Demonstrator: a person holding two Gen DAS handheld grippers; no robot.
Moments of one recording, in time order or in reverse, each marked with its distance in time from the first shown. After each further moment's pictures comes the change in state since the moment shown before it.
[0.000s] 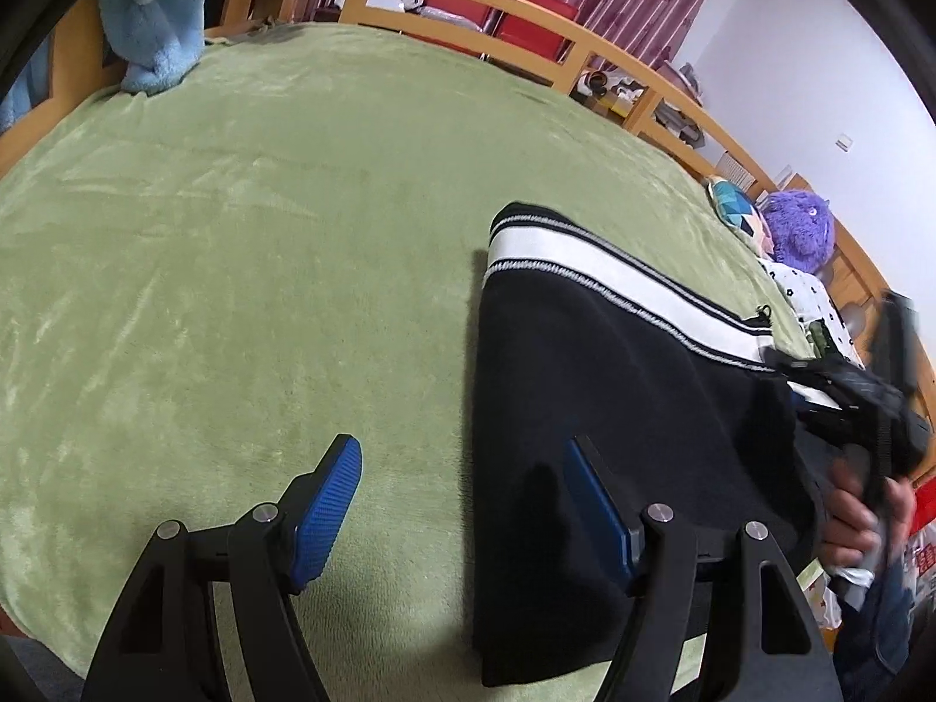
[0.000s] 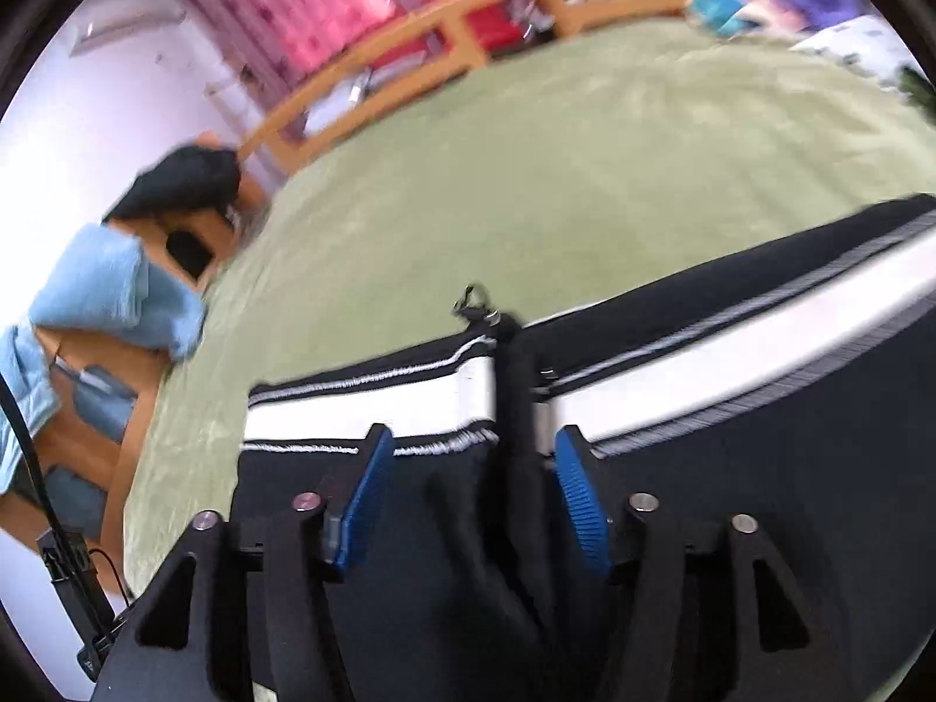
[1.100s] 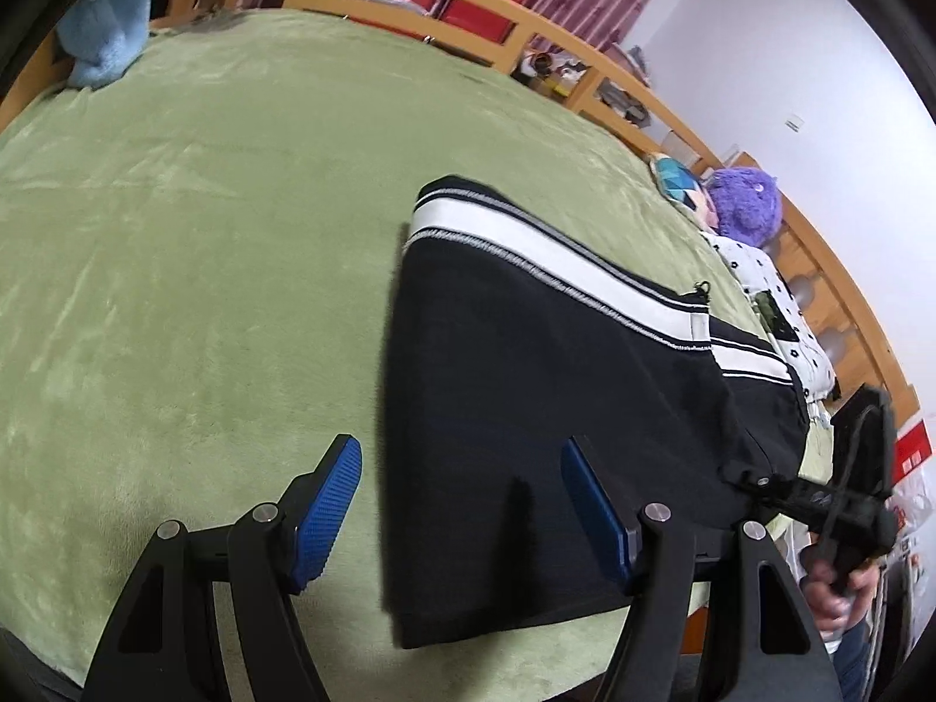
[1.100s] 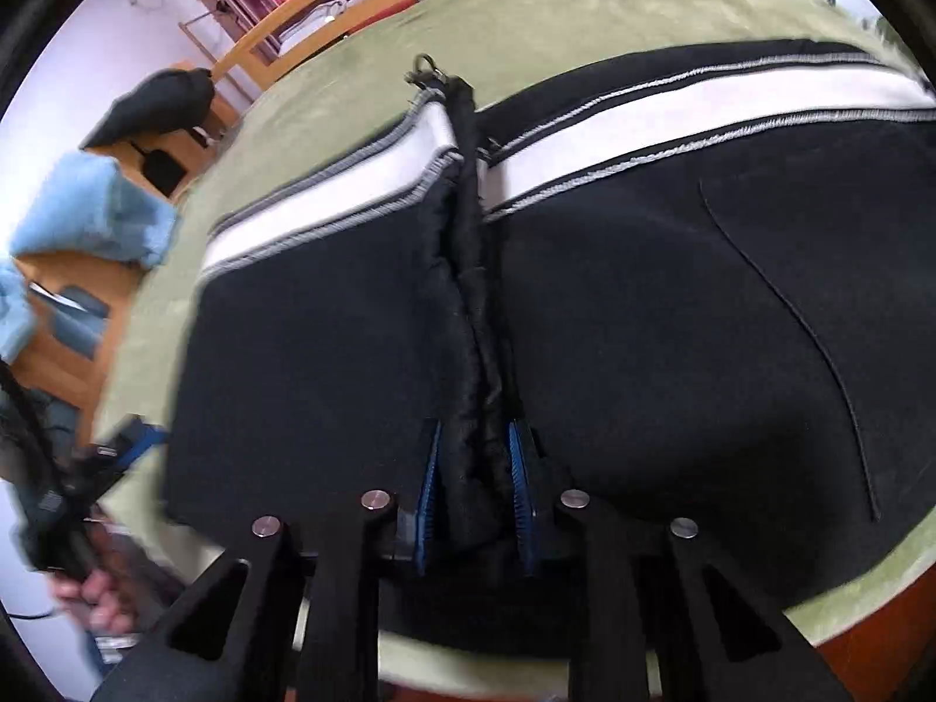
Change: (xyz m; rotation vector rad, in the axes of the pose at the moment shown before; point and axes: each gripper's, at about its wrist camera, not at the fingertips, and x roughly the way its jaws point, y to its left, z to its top) left arm -0.011 -0.028 -0.013 0.053 0.028 -0.147; right arm -0.064 -0.041 -0.108 0.063 0.105 0.050
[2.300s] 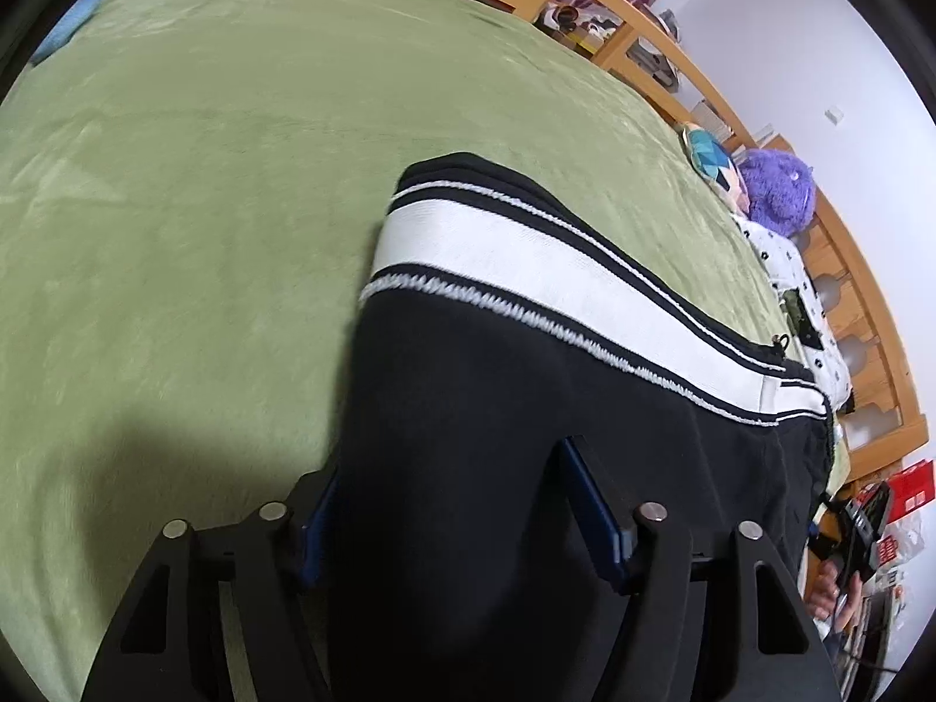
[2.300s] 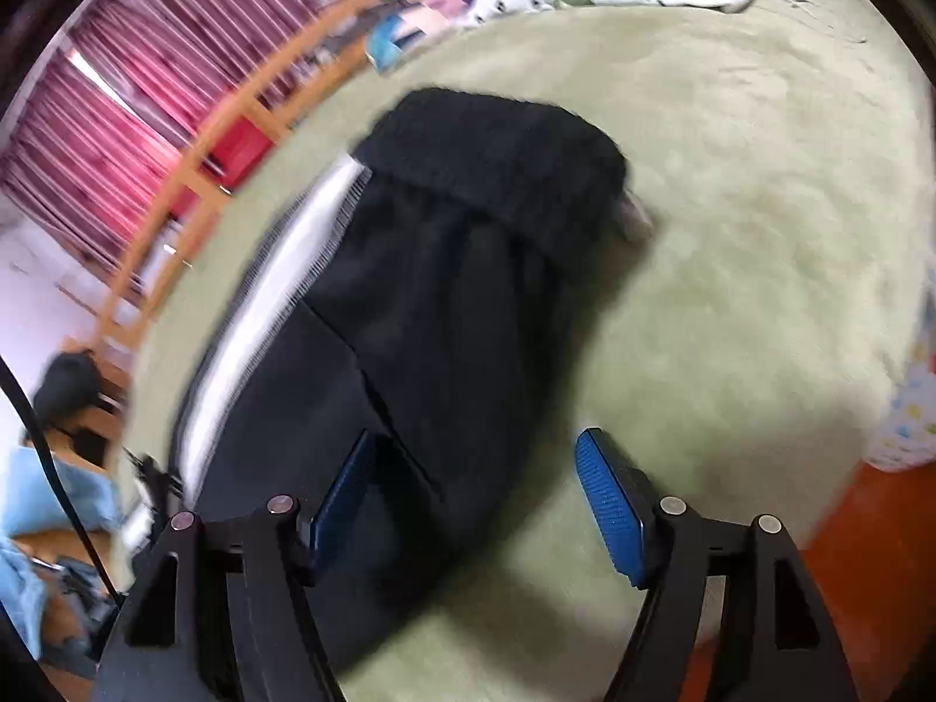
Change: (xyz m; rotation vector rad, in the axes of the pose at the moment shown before) left arm 0.105 0.001 0.061 -0.050 0.149 0.013; right arm -0.120 -0.274 0.018 0.436 -0.377 -0.156
